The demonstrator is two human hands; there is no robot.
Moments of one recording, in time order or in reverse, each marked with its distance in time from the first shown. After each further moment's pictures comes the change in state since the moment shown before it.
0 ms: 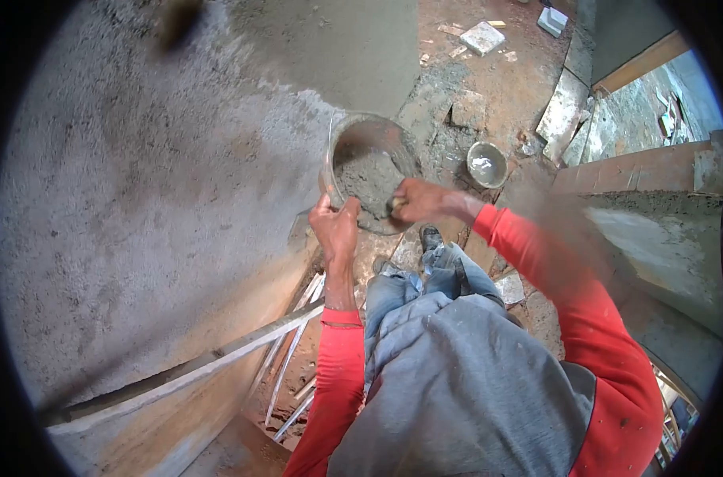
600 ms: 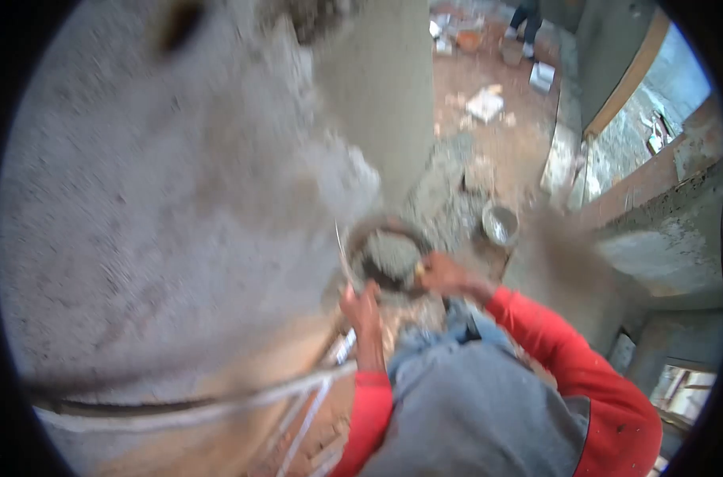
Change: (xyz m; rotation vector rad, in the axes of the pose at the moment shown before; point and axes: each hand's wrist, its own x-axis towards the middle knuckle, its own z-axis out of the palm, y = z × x) left_hand -0.035 -0.071 -0.112 -0.121 0.161 -0.029; right_hand -0.016 -0.044 0.108 0.141 0.231 -0.006
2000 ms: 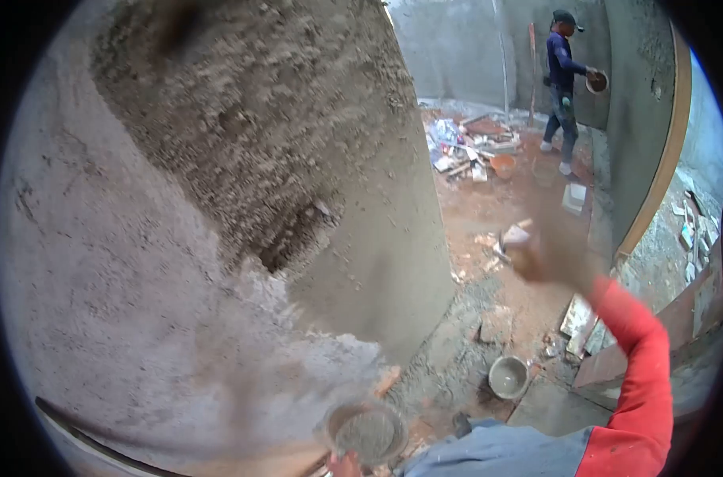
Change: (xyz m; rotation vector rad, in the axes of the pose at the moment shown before) left_hand 0.005 -0.044 0.105 0.026 0.396 -0.067; right_hand 0.007 -0.041 -0.576 -0.763 0.460 -0.399
